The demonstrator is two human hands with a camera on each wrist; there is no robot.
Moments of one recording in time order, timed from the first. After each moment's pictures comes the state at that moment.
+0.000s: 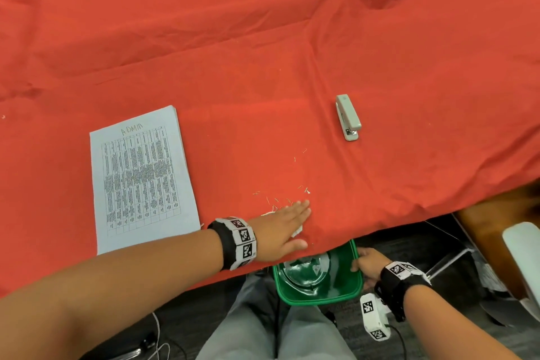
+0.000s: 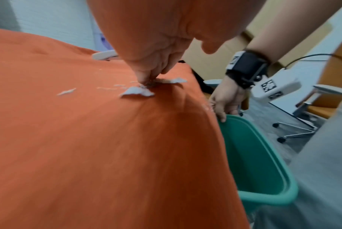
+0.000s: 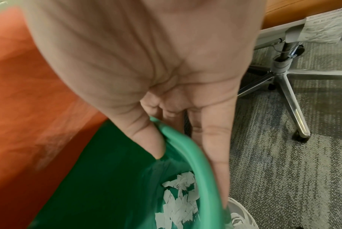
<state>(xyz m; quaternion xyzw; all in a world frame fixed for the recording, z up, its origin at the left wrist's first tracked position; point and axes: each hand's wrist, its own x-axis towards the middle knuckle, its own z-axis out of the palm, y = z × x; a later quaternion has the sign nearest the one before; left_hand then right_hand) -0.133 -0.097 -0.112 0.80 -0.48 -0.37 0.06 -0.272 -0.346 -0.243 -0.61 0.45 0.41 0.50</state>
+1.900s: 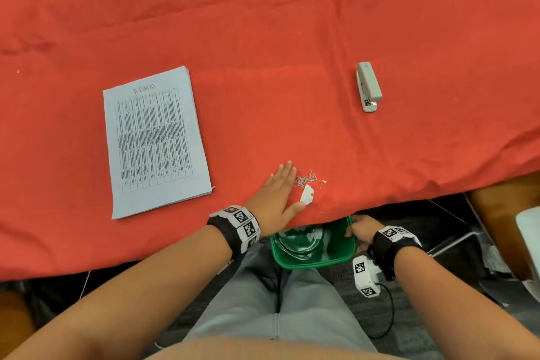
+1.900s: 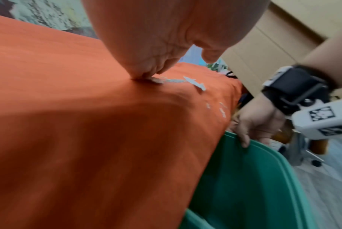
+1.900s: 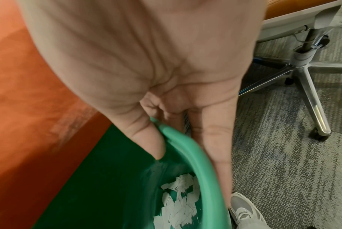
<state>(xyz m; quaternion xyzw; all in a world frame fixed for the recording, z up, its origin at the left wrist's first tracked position) -0.161 -0.076 -0.118 0.88 -0.30 -0.34 0.15 -0.246 -0.317 -0.216 -0.66 0.40 0.44 0.46</state>
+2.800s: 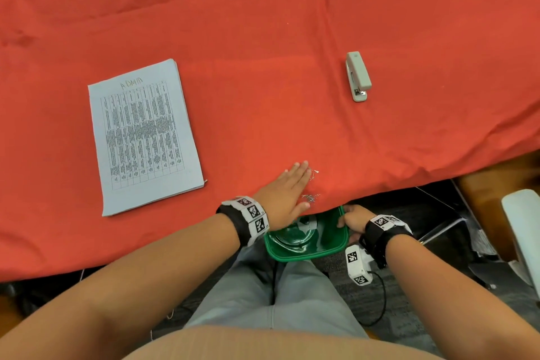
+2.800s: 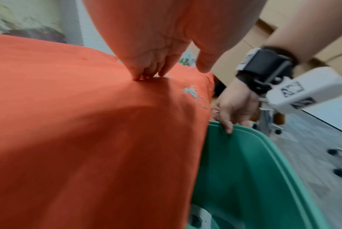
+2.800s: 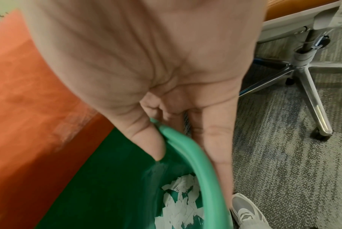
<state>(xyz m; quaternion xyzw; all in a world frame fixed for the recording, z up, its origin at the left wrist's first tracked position) -0.169 -0.102 -0.119 0.85 -0.40 -0.32 0.09 -0.256 -0.328 -0.253 -0.64 0.41 0.44 0.48</state>
